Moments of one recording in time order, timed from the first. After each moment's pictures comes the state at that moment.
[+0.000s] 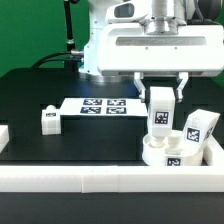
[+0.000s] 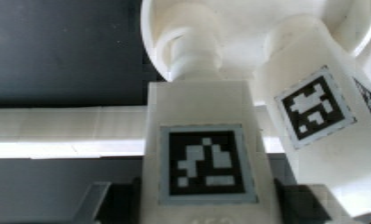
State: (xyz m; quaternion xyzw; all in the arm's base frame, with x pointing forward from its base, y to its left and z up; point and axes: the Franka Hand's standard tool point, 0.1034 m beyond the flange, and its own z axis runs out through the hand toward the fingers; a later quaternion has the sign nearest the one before) arm 0.583 0.060 0.099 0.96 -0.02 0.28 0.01
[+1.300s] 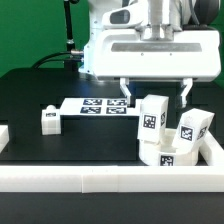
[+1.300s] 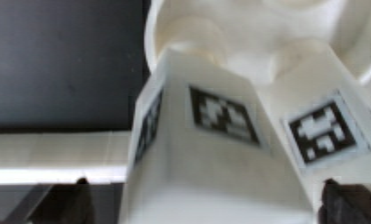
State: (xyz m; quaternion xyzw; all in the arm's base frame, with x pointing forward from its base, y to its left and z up) arm 0.581 0.053 0.096 0.97 -0.02 0.25 0.01
